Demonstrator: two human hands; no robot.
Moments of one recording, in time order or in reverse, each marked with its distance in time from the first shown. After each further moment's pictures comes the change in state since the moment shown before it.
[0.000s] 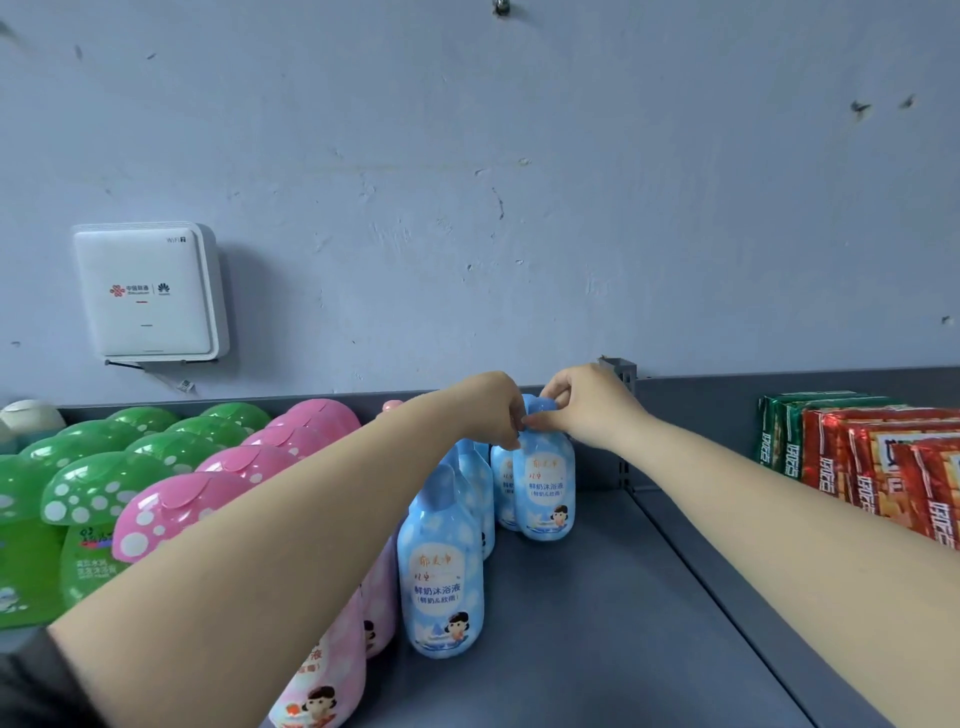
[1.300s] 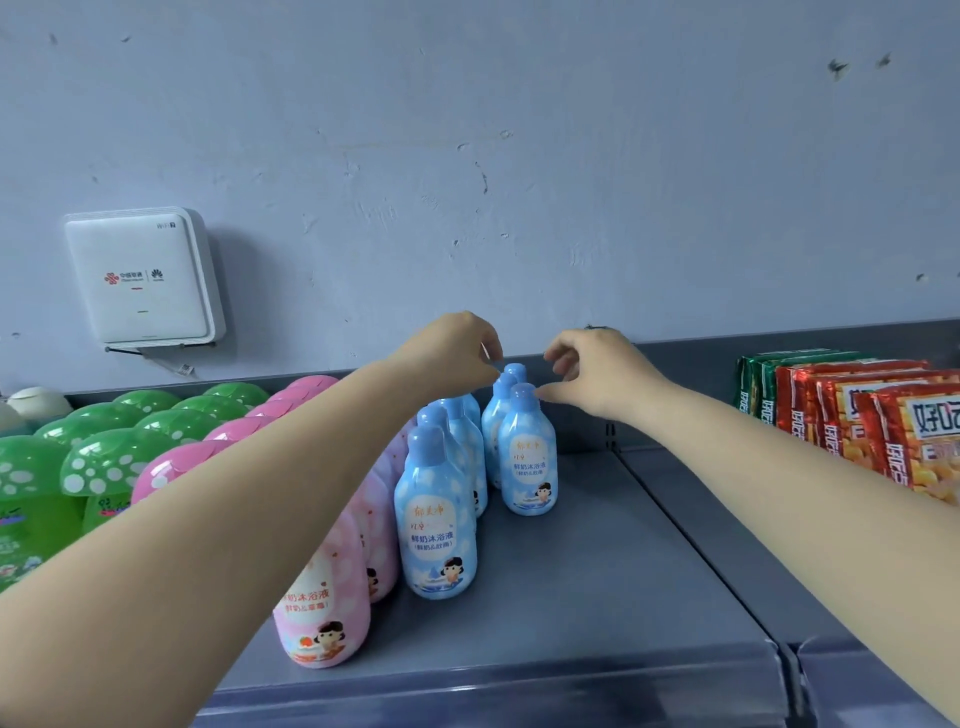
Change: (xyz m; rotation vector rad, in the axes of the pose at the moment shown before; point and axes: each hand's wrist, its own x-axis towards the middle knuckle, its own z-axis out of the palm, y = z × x) left_hand -0.039 0.004 -0.020 -0.097 0.279 -0.005; right_hand -0.033 0.003 -0.022 -0.092 0.060 -0.095
